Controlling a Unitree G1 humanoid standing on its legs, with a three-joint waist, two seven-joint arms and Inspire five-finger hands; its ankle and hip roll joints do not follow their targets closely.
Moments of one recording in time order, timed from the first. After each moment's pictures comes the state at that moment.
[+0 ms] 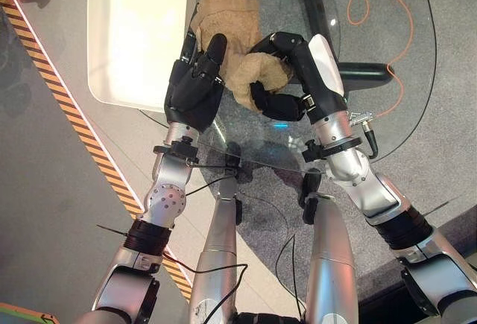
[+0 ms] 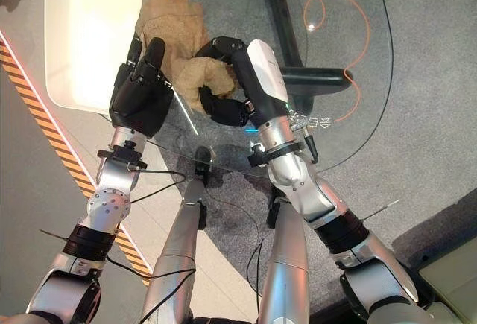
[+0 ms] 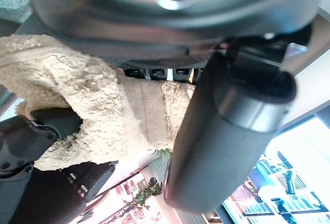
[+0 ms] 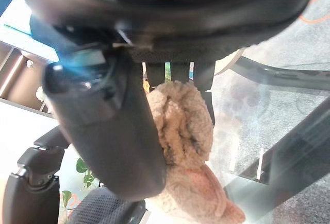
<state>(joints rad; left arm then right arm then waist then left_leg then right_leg) -0.55 0.34 -0.18 0.11 -1.32 -0.17 -0.19 -0.68 -0.56 0.46 -0.05 -0.16 -0.05 -0.33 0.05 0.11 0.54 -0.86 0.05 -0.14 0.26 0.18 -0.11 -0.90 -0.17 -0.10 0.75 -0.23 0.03</state>
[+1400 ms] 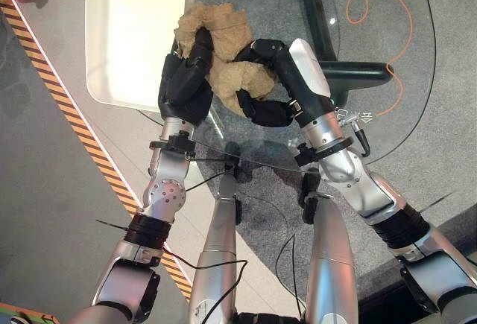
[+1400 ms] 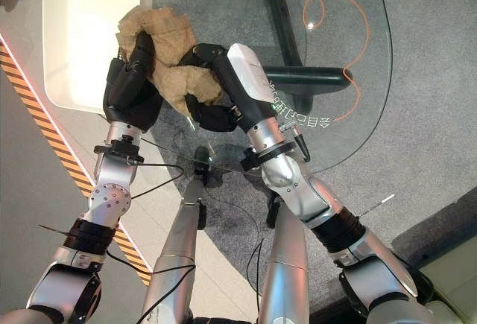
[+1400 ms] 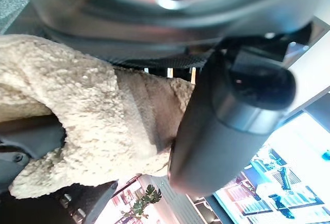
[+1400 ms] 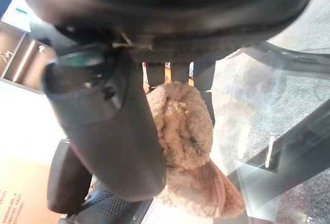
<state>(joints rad) -0.59 0.33 -0.17 0.17 -1.28 -0.25 -0.17 -0.70 -0.55 0.52 -0.06 -0.18 -0.06 -0.29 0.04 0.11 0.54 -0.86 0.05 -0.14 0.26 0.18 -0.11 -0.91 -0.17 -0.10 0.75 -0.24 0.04</state>
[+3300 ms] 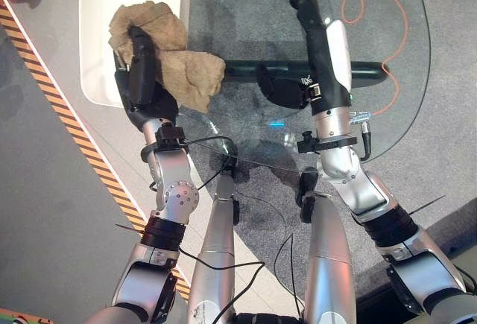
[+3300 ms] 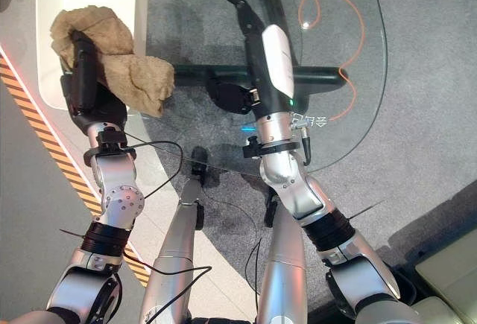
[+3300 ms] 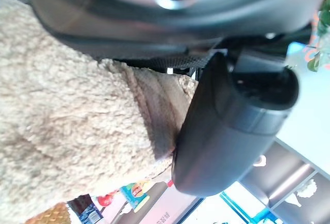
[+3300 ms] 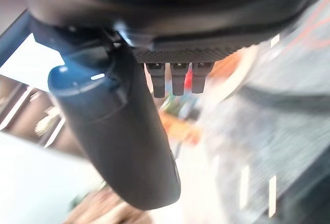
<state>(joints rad) -0.59 0.20 -0.10 0.15 -1.13 -0.58 0.25 -0.64 -0.46 0.38 0.07 -0.20 -0.04 -0.58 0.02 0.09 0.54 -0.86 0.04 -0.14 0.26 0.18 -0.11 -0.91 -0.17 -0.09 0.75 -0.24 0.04</state>
